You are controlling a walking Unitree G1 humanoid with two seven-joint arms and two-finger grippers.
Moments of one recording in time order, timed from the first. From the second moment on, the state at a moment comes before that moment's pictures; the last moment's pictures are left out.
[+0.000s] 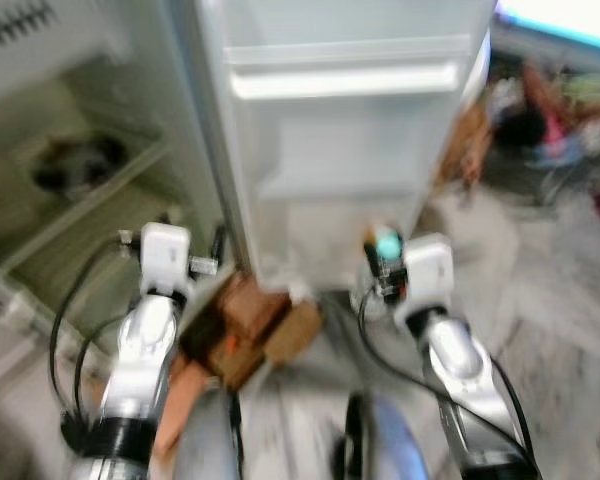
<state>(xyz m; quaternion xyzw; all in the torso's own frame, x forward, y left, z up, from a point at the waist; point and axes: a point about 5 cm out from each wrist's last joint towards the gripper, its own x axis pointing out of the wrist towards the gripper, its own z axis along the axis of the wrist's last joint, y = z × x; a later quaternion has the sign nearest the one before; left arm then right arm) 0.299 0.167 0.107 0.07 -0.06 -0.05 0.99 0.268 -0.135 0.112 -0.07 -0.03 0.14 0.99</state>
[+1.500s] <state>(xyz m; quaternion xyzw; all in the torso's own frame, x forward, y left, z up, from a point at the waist) 0.294 0.177 0.097 0.07 -0.04 -0.05 1.00 0.271 -0.128 0.110 -0.09 -0.06 0.14 0.98</state>
